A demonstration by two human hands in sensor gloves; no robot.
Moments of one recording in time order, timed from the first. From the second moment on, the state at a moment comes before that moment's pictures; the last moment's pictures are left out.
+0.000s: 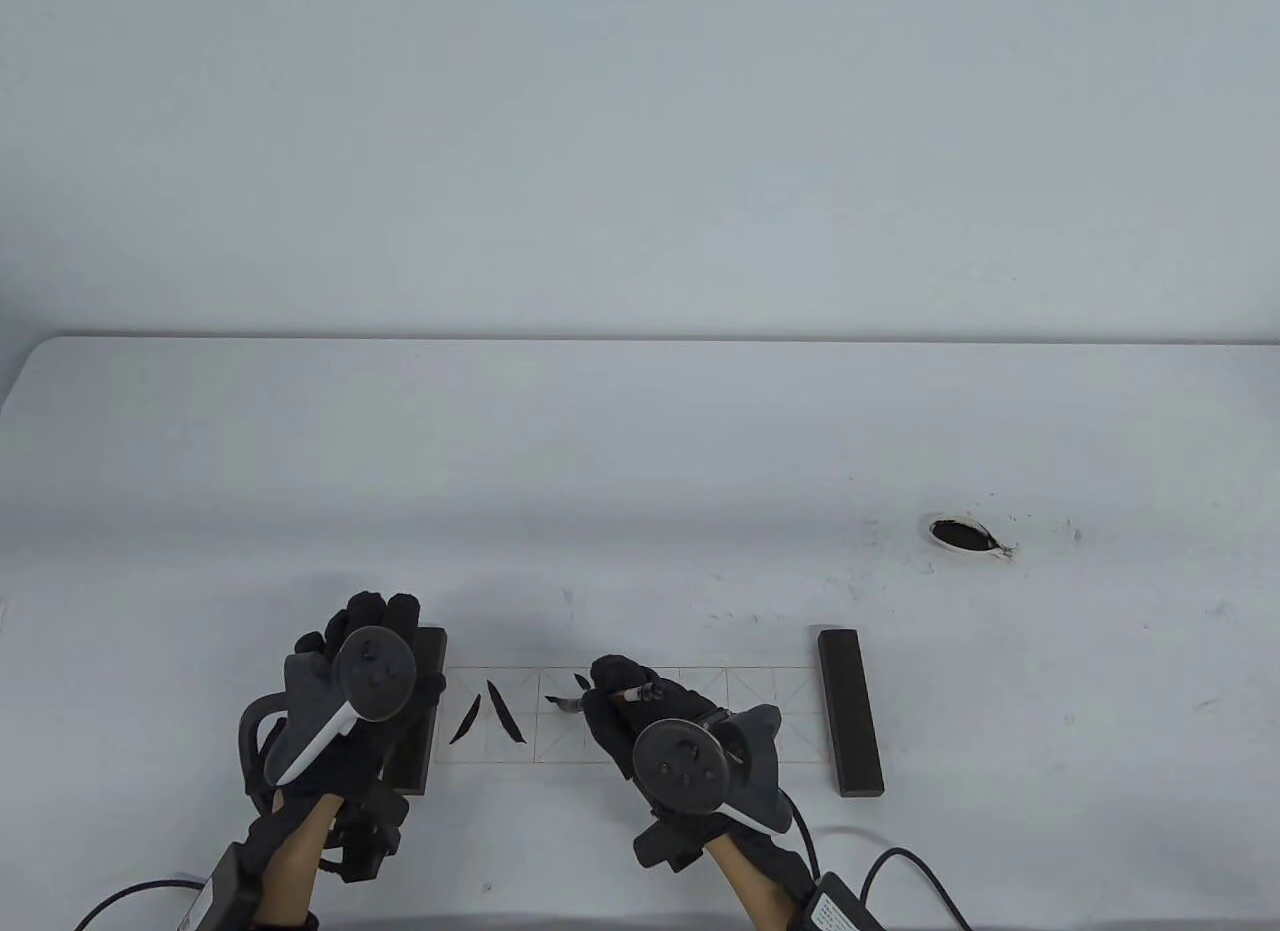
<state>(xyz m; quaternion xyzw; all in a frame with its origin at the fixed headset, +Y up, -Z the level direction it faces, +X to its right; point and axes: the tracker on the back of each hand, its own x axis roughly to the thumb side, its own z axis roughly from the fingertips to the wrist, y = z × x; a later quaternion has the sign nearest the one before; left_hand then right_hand) -0.255 -0.702 -0.296 -0.08 0.04 0.10 0.99 0.030 -0.681 -0.266 0.22 -0.16 0.94 0.22</state>
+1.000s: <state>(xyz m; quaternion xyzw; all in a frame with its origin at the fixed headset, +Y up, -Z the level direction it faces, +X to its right) -0.254 -0.703 -0.296 -0.09 0.04 0.09 0.99 0.029 -0.678 -0.253 0.21 -0.20 0.94 0.19</state>
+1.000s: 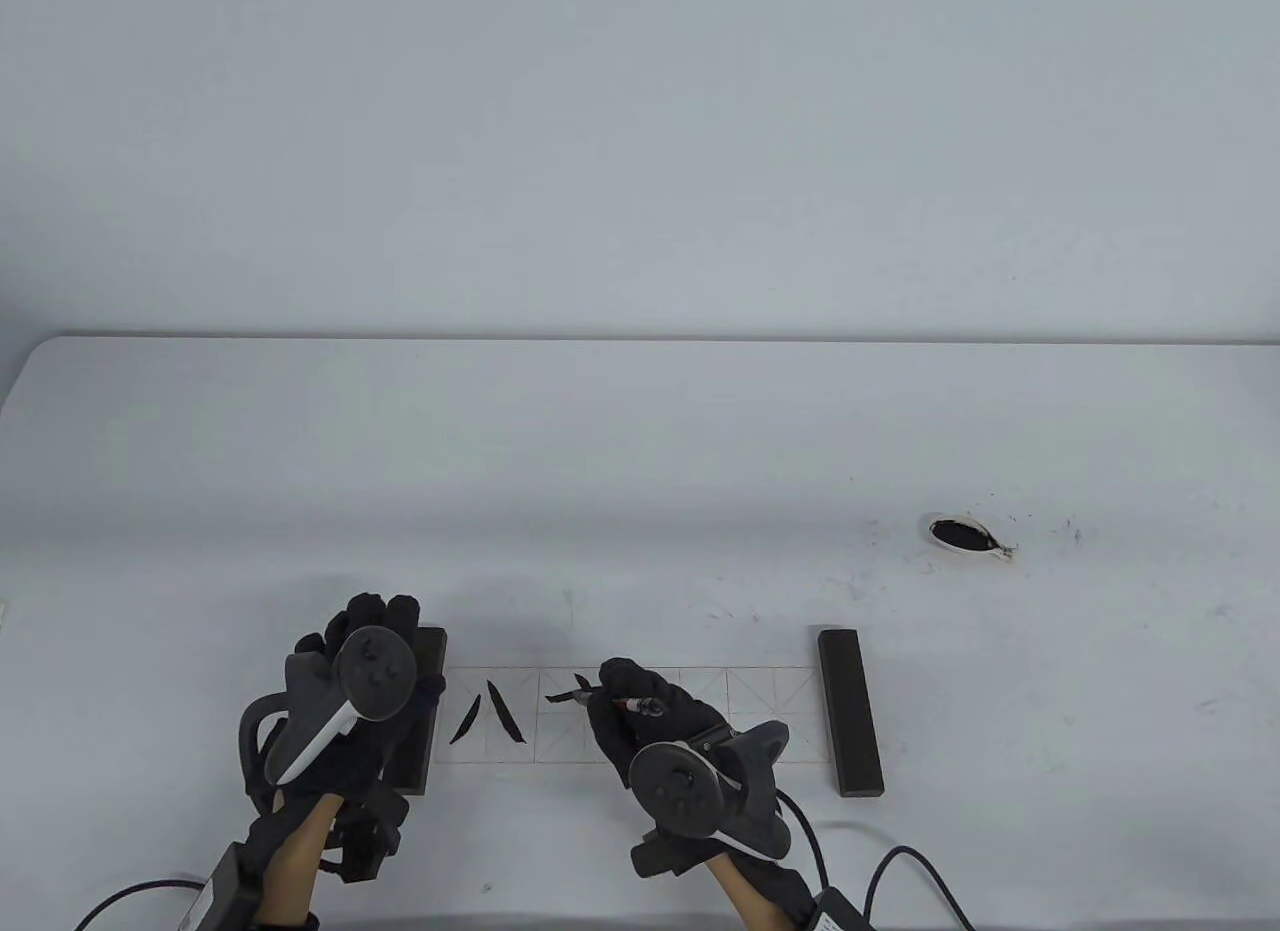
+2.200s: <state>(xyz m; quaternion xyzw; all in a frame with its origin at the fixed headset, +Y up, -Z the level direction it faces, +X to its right) -0.254 -0.705 -0.297 -0.09 0.04 0.09 0.99 0.036 -0.673 -0.257 0.20 -0.15 0.94 0.21</state>
